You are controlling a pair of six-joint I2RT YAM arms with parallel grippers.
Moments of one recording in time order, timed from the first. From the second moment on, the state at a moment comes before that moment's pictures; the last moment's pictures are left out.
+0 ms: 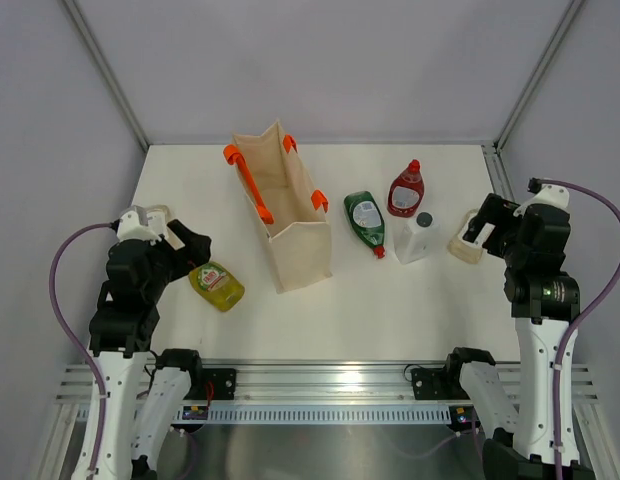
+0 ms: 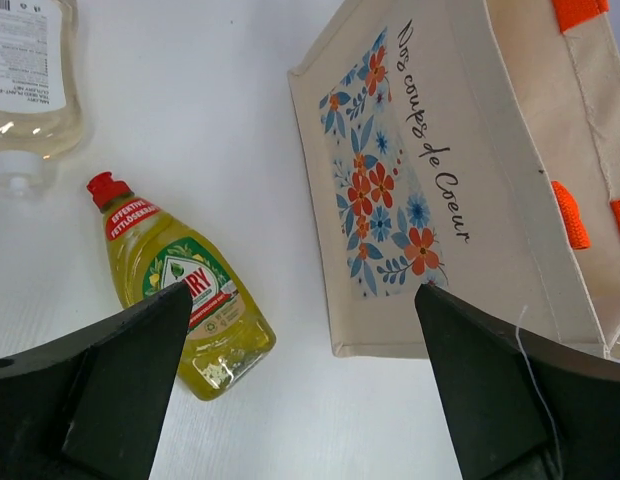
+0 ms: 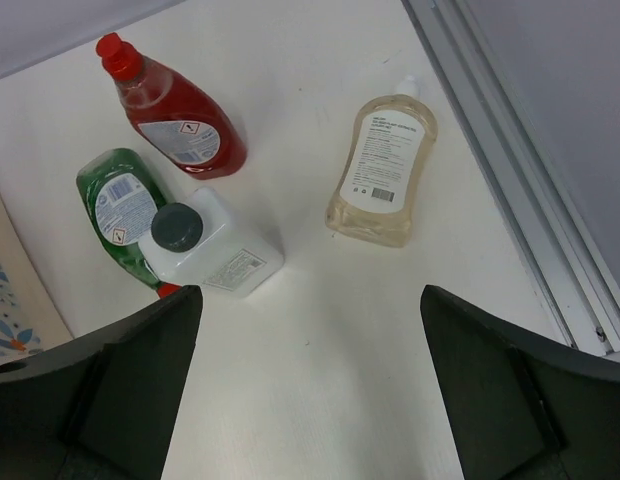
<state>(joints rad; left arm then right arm) -0.04 0.55 0.84 -0.68 0.01 -0.52 -0.12 0.77 1.11 -0.79 0.09 0.23</state>
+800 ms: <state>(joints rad) 0.08 0.99 0.80 -0.78 0.02 -0.70 -0.12 0.94 1.17 -1.02 -0.75 -0.49</state>
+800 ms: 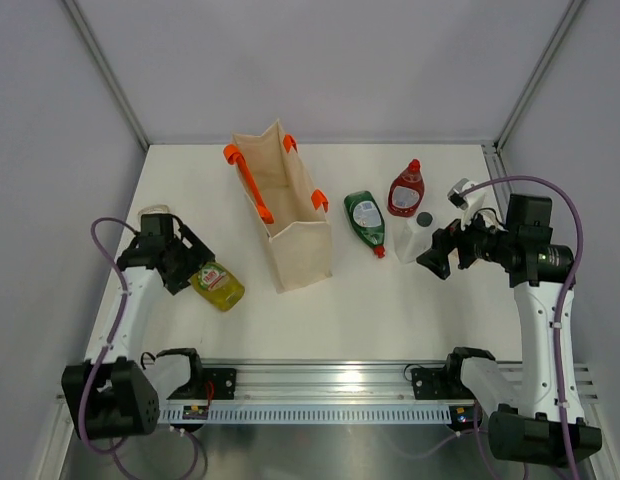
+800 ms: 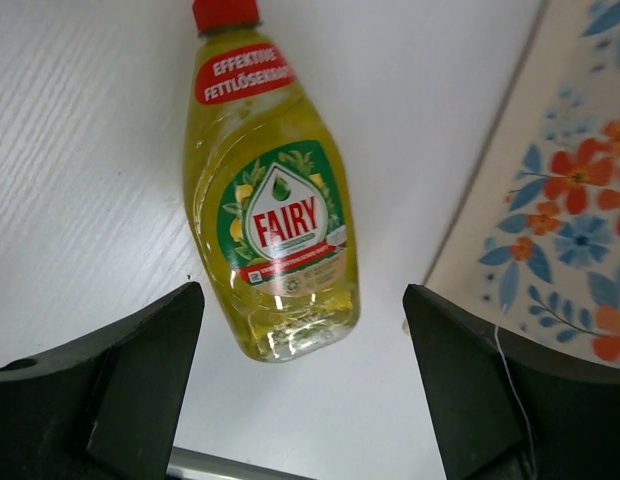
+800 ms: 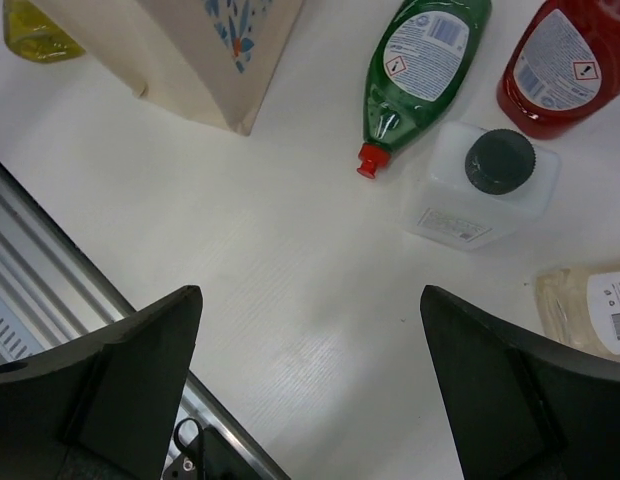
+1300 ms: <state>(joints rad) 0.08 1.42 0.74 -0.62 0.08 -0.73 -0.12 0.96 1.01 -0.94 -0.97 -0.50</state>
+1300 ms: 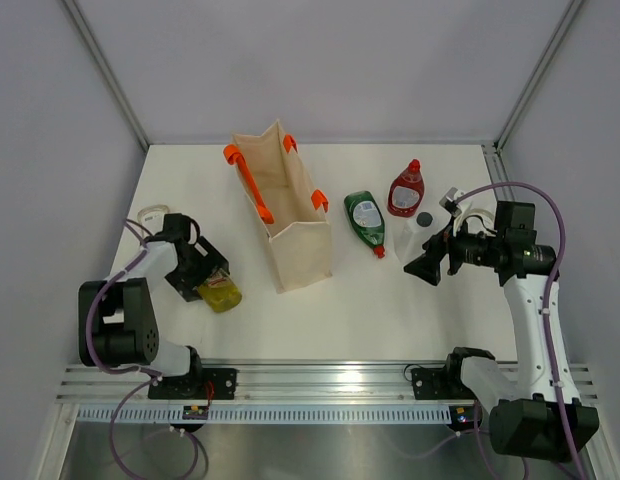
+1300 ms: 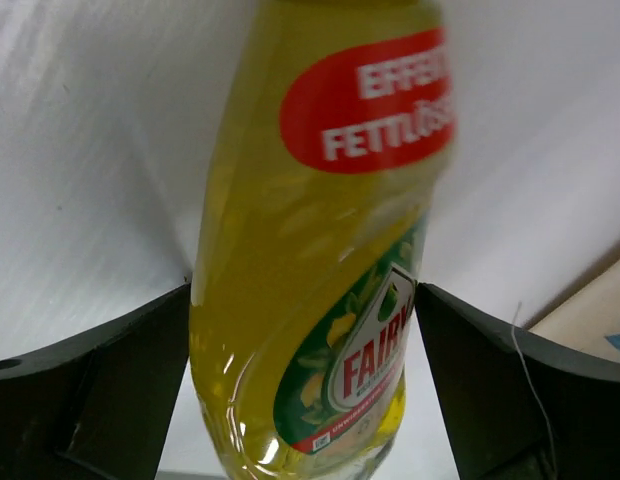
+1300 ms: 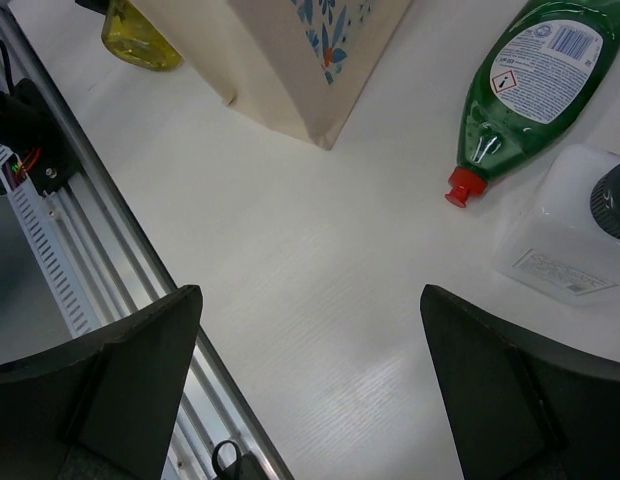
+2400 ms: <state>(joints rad) 0.06 0.88 0.77 -0.44 0.37 -1.01 -0.12 0.82 0.95 -0.89 -1.06 -0.36</state>
